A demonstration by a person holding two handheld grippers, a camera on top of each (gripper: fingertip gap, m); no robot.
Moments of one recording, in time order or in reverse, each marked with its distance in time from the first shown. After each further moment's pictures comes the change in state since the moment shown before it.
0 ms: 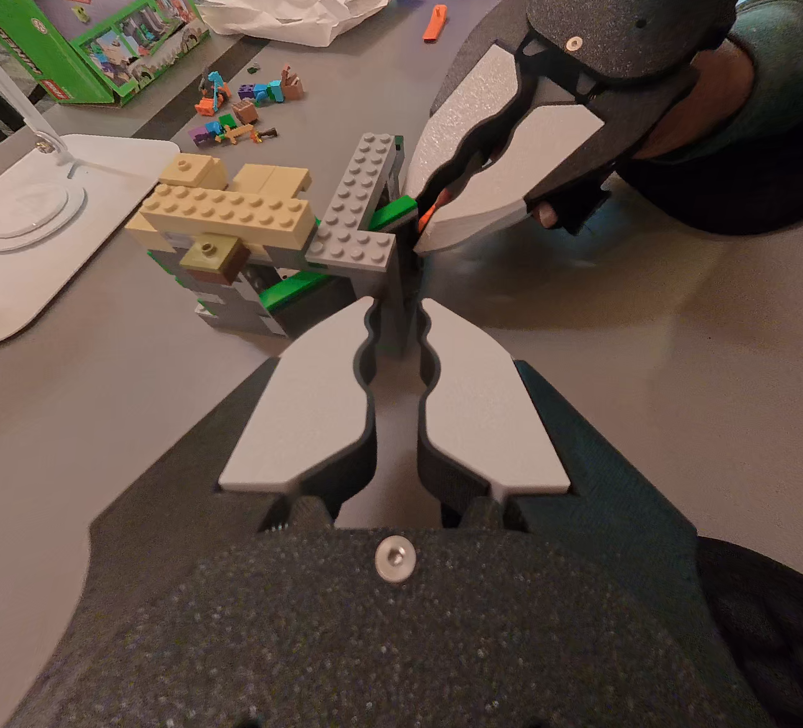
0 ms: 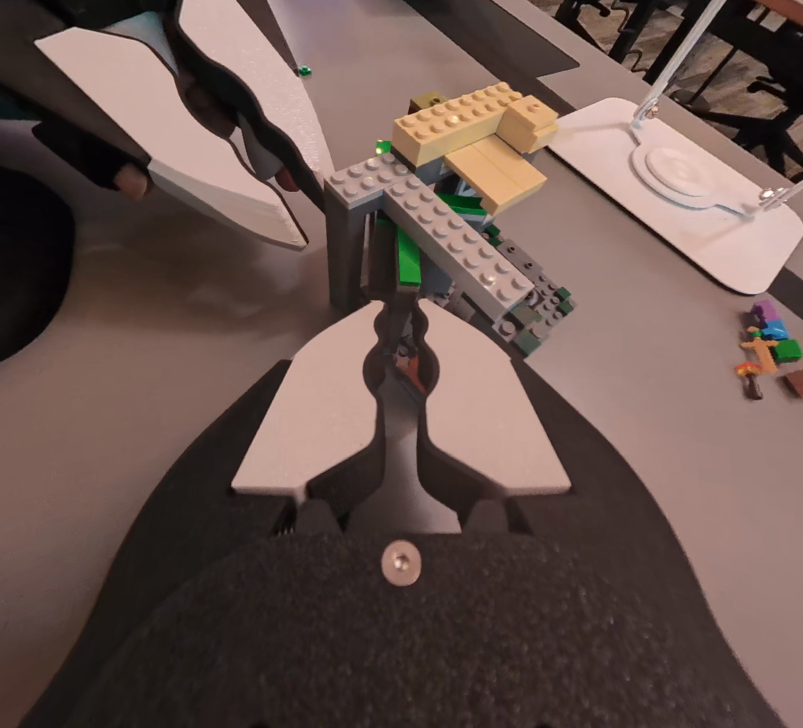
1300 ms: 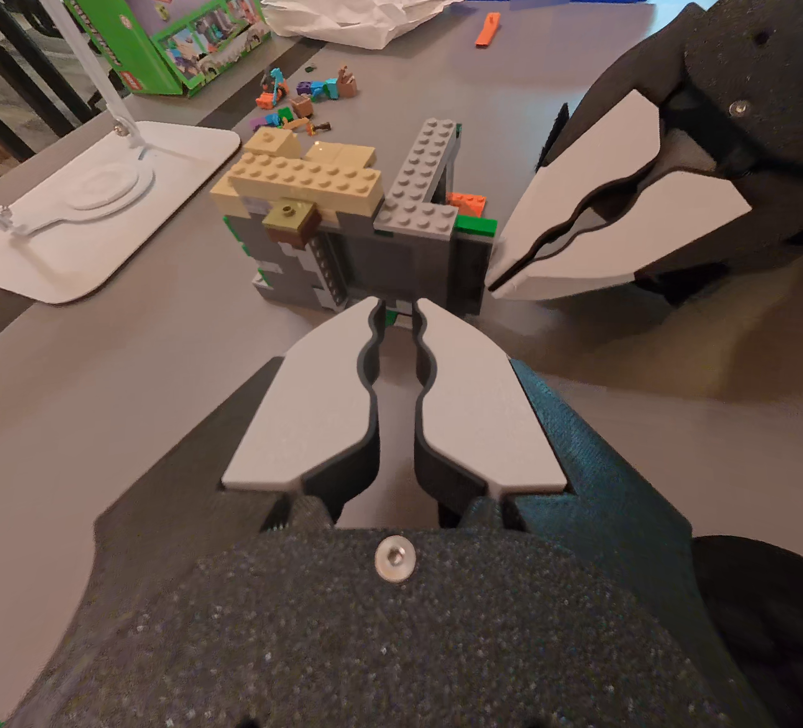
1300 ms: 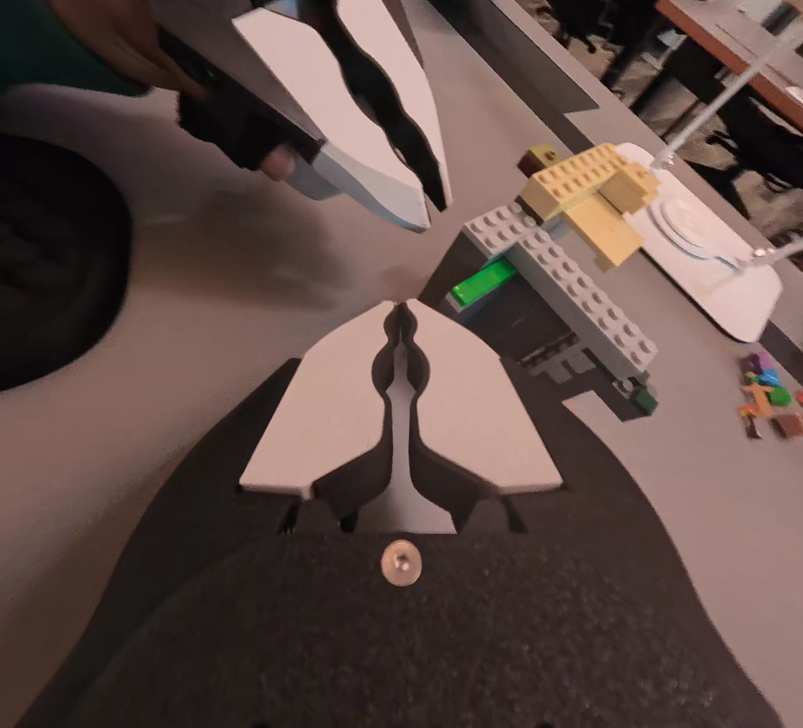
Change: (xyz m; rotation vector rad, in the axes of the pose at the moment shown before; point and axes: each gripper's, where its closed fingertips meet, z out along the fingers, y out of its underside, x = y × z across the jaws) left arm -0.023 0.006 -0.012 0.020 -0.092 -0.032; right arm -0.042 -0.009 0.009 -0.015 0.061 -0.130
